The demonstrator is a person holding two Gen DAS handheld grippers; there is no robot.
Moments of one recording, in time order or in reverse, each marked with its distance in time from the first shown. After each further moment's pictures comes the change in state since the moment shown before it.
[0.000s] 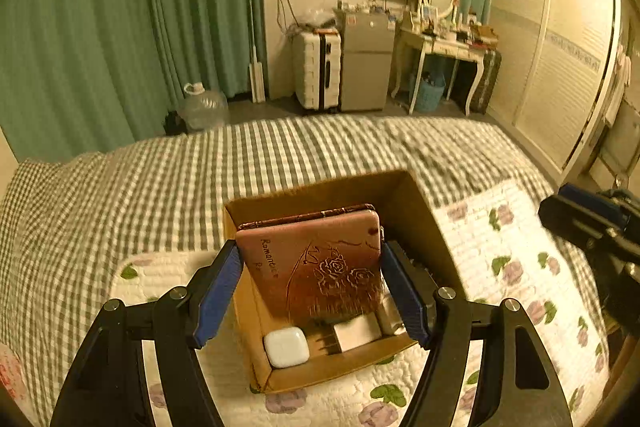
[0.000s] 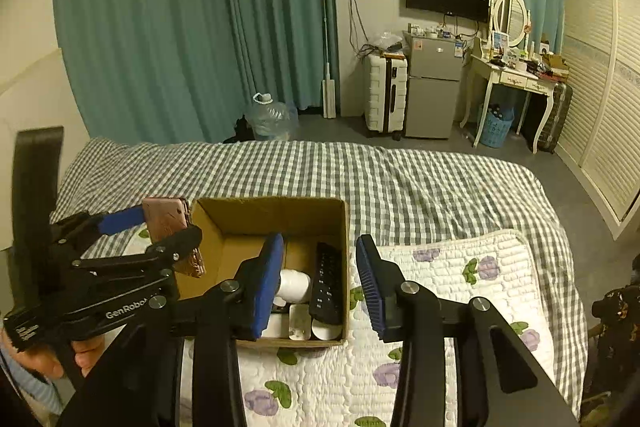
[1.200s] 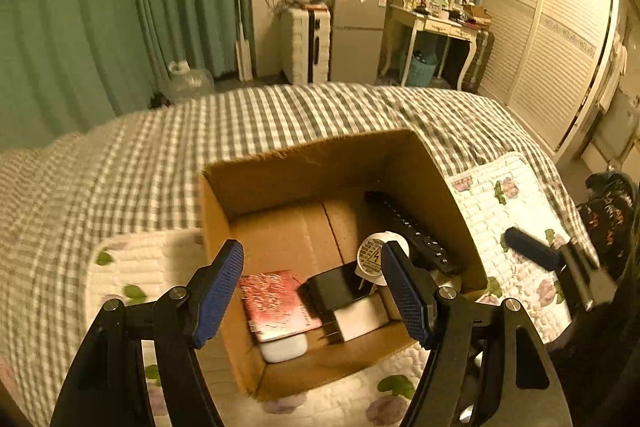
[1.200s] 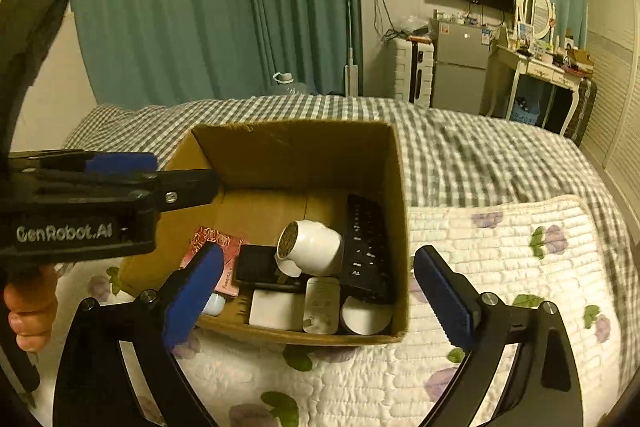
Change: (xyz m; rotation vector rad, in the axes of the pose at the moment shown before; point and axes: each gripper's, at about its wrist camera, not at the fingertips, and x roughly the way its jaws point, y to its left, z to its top) left arm 0.020 0.006 -0.018 0.020 0.045 -0.027; right arm 0.078 0.019 -0.070 -0.053 -0.002 0.054
